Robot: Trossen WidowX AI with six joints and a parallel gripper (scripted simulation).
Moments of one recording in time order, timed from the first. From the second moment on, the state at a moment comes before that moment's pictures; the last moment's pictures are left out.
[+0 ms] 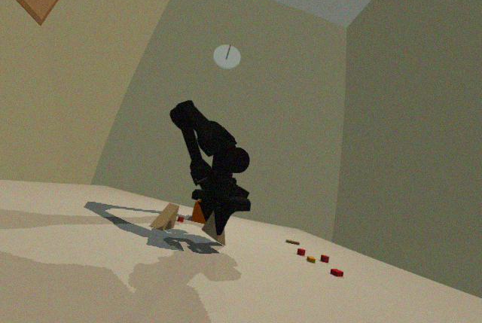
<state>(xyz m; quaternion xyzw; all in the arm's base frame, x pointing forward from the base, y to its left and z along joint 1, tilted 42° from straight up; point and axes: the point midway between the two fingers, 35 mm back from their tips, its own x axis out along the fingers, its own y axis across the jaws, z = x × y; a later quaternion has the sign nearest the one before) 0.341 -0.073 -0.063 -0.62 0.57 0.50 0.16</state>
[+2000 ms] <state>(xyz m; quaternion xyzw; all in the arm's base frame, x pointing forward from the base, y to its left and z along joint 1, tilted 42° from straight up) 0.314 -0.015 -0.073 -0.77 0.60 0.23 -0.08</state>
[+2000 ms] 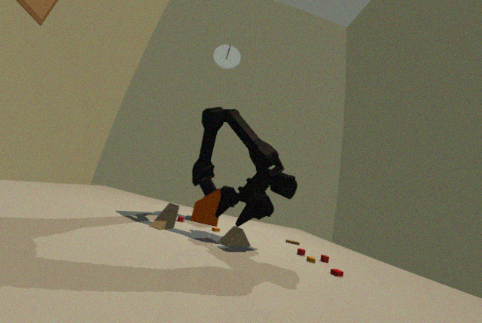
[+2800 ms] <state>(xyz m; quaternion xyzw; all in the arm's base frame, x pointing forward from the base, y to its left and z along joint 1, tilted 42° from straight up) 0.266 0.082 -0.116 -0.78 0.58 0.19 -0.11</state>
